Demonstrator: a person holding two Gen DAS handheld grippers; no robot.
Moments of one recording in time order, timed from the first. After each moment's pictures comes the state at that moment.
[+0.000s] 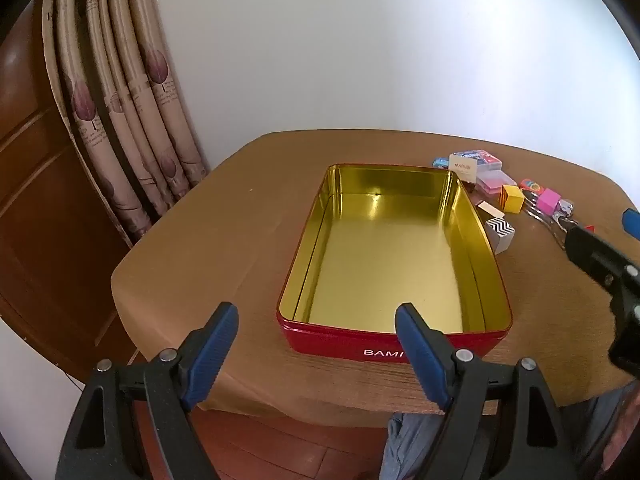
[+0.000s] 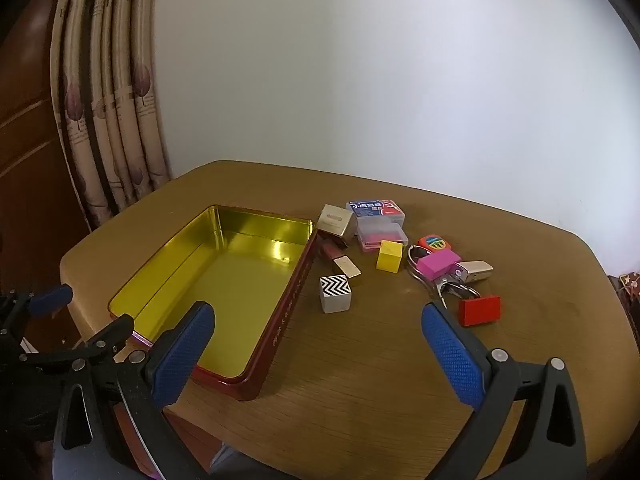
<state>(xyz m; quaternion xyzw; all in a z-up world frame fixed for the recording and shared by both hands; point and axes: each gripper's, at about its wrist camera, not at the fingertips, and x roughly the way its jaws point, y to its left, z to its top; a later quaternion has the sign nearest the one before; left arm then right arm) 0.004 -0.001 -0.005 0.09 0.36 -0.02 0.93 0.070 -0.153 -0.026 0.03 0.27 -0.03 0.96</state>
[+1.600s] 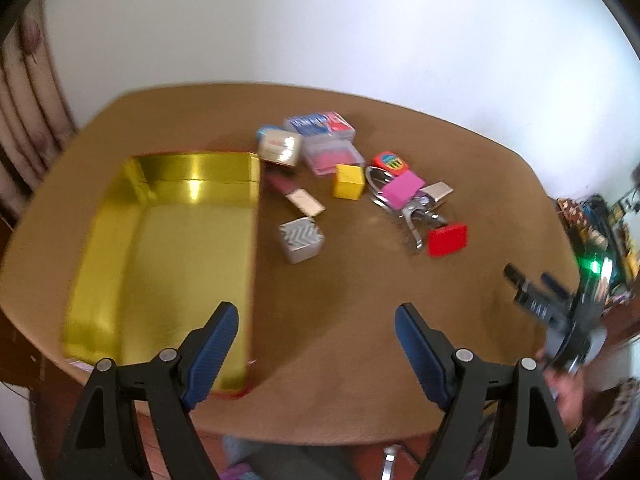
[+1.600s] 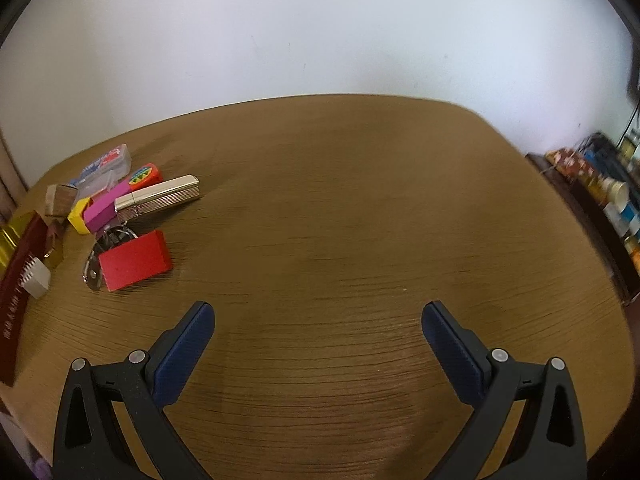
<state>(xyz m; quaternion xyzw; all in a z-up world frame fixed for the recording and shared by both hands) 0.065 -0.161 0.012 0.03 0.51 -0.19 0.84 0.074 -0.440 -0.136 0.14 0.38 -0.20 0.89</state>
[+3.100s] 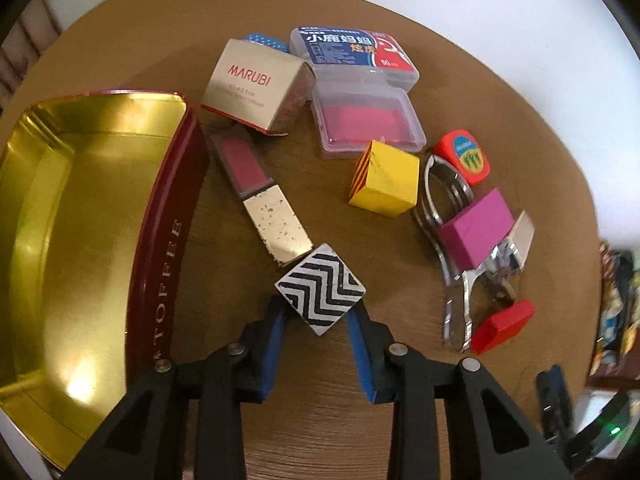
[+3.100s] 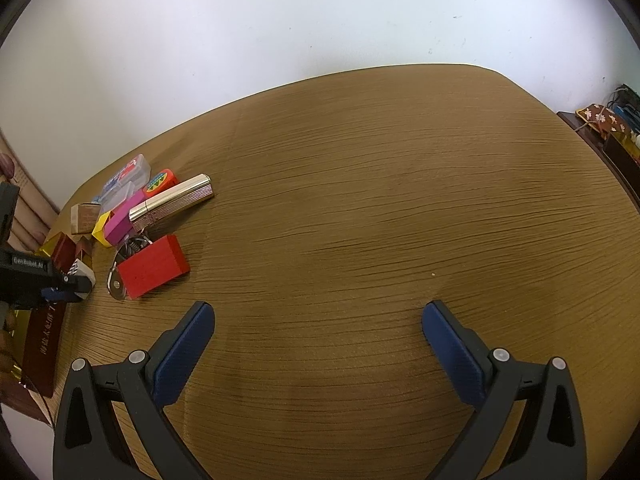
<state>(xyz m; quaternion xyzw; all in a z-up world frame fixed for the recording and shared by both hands) 0.196 -0.202 -0.070 -0.04 0.65 -0.11 0.75 0.077 -0.458 -0.150 0.22 0.39 -0.14 0.88</state>
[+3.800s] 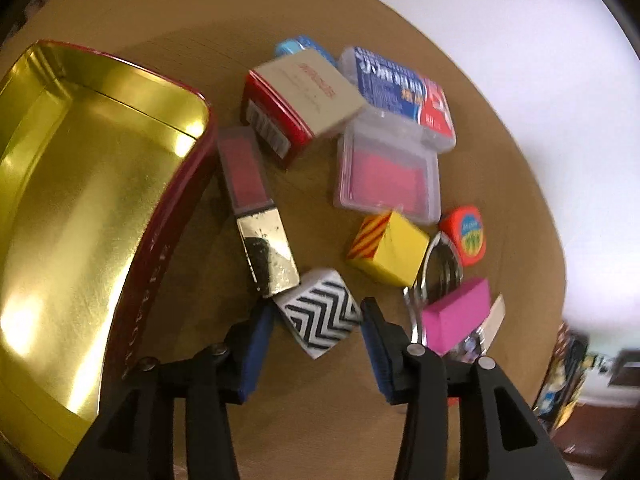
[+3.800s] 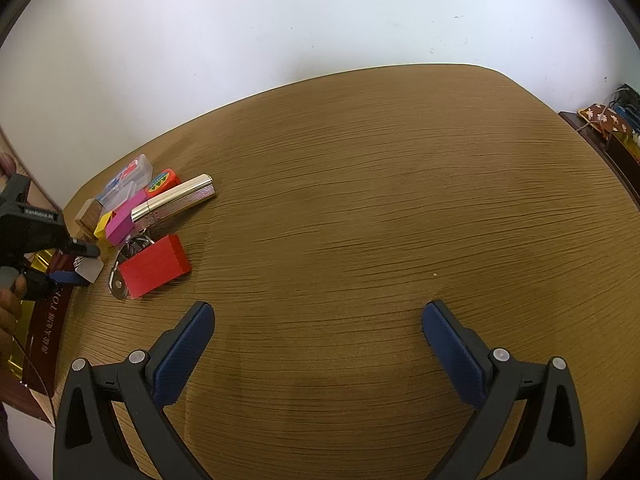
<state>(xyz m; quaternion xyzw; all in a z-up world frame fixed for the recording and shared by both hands) 0.253 -0.166 -0.068 -0.18 0.65 -0.07 0.73 0.077 -0.458 -0.149 0.22 0.39 -0.14 0.88</state>
